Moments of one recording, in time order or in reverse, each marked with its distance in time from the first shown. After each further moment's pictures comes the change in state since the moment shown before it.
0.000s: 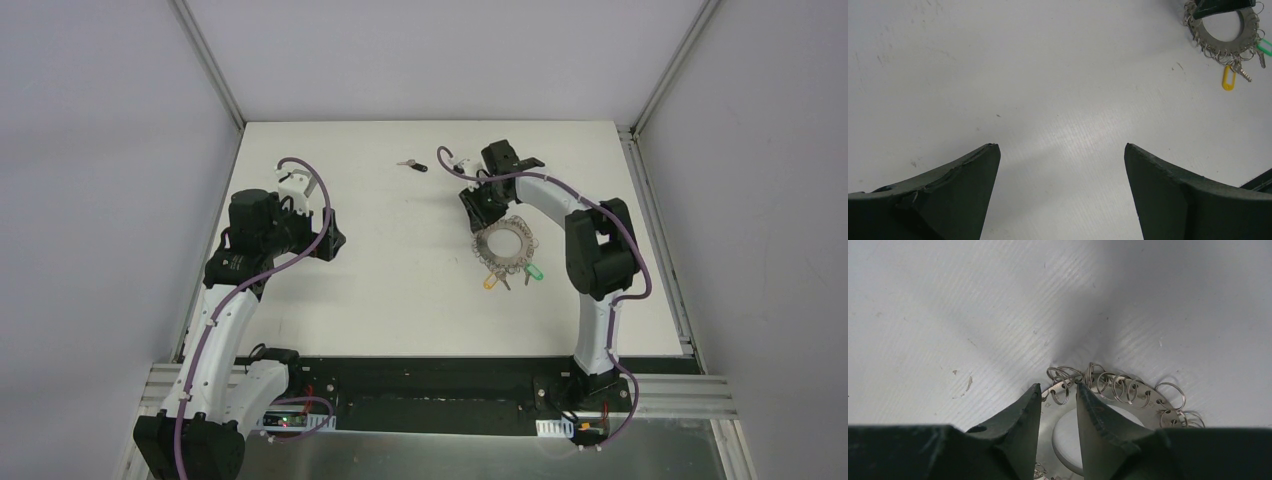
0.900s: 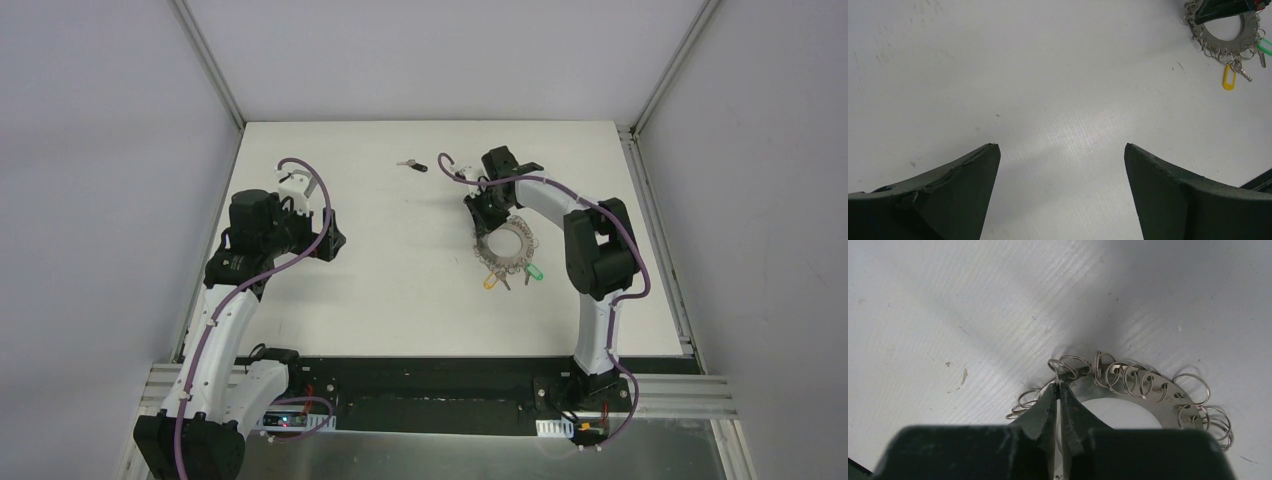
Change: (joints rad) left arm 0.000 0.000 -0.003 0.003 0.001 0.000; right arm 0.000 0.000 -0.056 -0.002 0.008 0.011
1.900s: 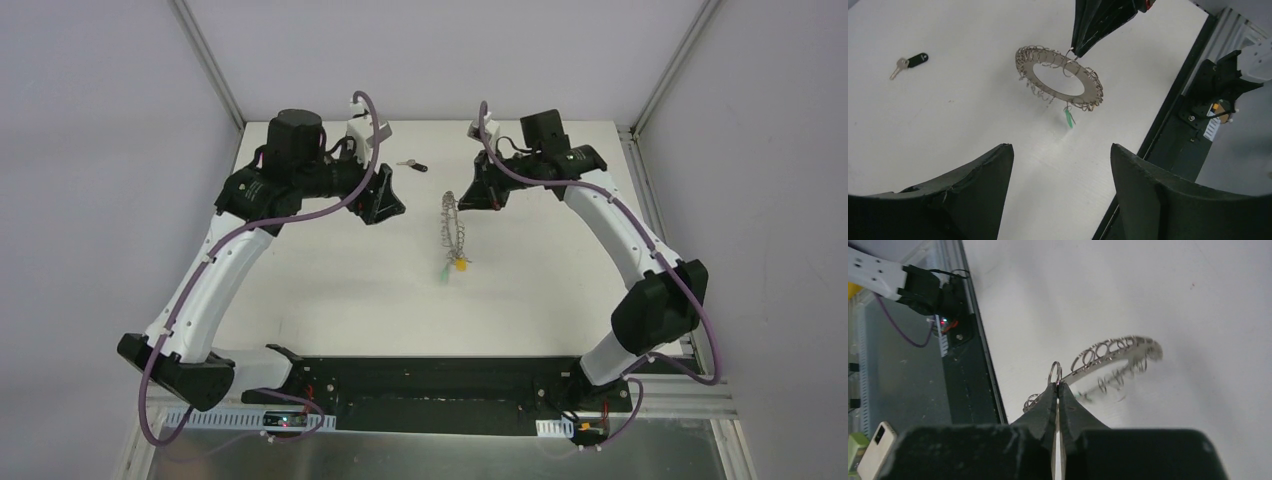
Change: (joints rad) left arm -0.397 0.372 0.694 -0.283 0.142 0.042; right arm -0.018 -0.406 0.061 -0.090 -0.564 0.002
